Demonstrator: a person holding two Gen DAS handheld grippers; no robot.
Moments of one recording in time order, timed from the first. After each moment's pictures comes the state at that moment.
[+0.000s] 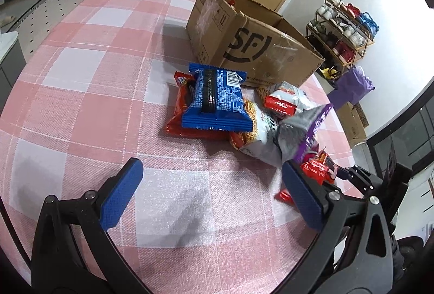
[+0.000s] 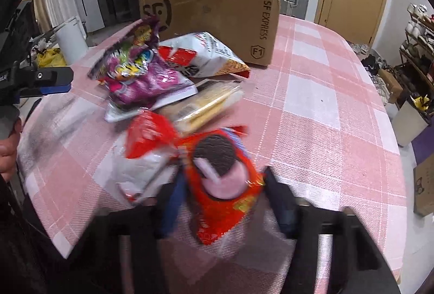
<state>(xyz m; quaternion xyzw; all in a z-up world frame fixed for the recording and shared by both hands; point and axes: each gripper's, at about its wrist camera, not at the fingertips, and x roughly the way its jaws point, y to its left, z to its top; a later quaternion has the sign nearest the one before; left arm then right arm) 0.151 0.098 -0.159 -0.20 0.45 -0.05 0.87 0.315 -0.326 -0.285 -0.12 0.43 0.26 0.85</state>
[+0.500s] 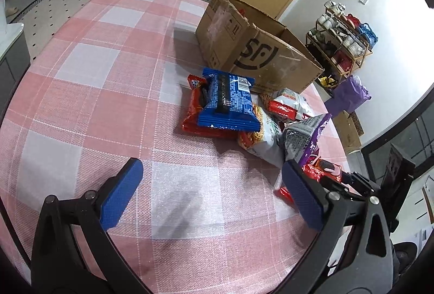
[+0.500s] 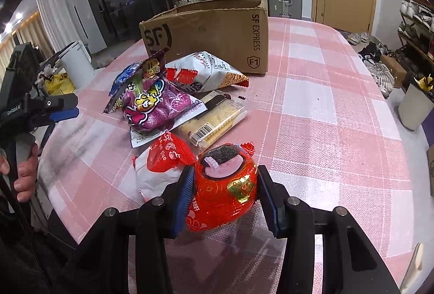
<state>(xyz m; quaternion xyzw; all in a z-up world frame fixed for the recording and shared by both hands) 0.130 0.124 -0.157 -0.23 0.44 -0.05 0.87 0.305 -0.341 -0.268 -0.04 0.44 0.27 0.86</state>
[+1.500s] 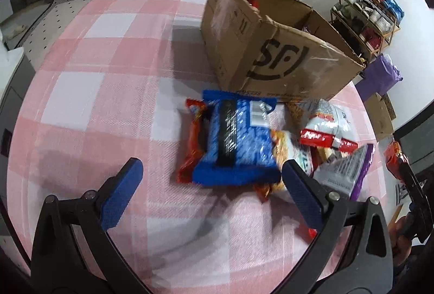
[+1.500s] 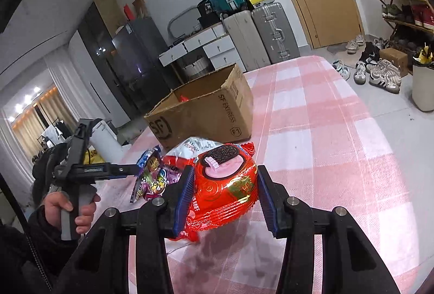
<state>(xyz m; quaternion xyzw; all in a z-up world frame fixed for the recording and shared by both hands) 0.220 0.097 -0.165 -0.15 0.50 0.01 0.85 0.319 -0.418 -0.227 0.14 0.33 0.31 0.88</state>
